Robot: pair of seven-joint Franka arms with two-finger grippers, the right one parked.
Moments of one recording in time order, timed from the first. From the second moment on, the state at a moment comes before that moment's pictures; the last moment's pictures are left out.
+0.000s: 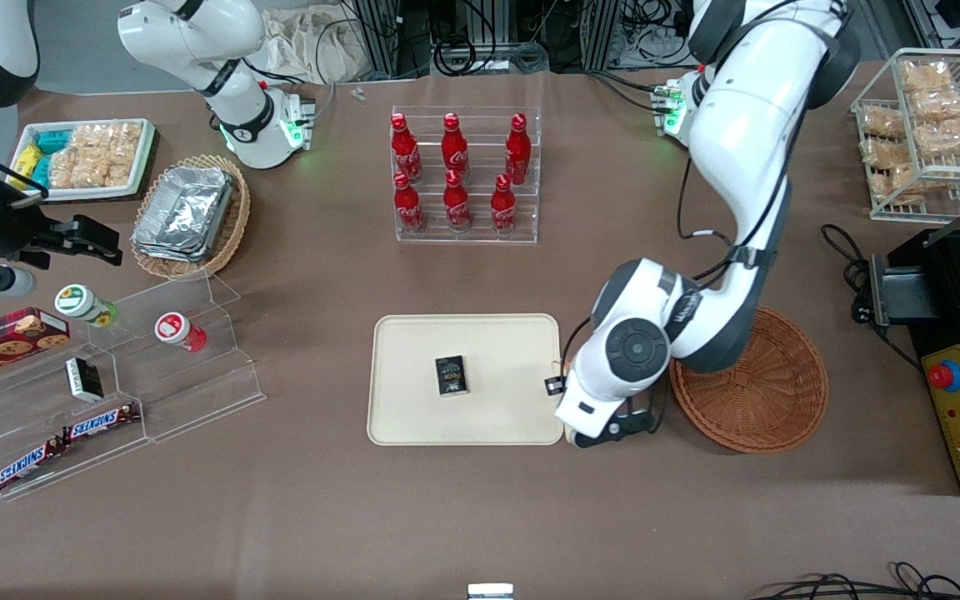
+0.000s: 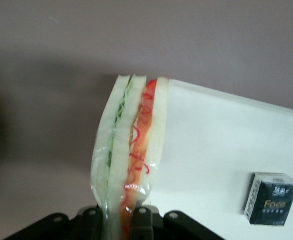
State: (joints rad) arm -0.40 0.85 -0.17 -1.18 0.02 1.98 -0.74
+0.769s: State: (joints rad) arm -0.51 0.92 -0.16 -1.16 0.09 2.05 -0.73
